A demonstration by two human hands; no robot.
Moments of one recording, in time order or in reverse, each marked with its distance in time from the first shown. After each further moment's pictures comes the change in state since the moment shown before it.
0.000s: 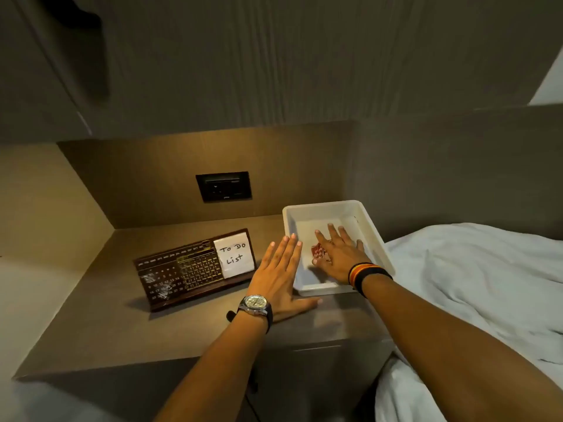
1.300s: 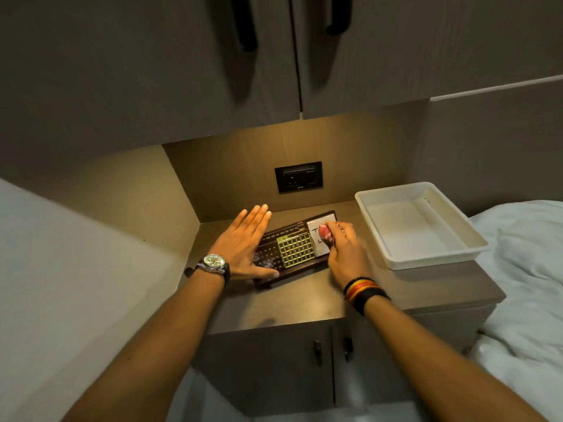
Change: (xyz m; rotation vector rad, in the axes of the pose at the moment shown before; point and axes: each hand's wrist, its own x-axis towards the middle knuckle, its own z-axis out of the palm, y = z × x) left_hand -0.137 -0.244 -0.122 0.344 -0.090 0.052; right_hand -0.071 -0.247 0.028 0.576 0.515 -0.006
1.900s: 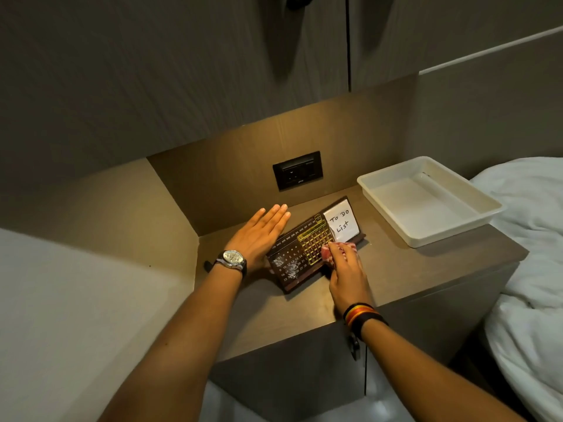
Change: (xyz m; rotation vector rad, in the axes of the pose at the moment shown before) left_hand 0.045 -0.047 0.036 0.117 0.006 0.241; right_hand -0.040 -0.002 0.111 -0.062 0.112 0.214
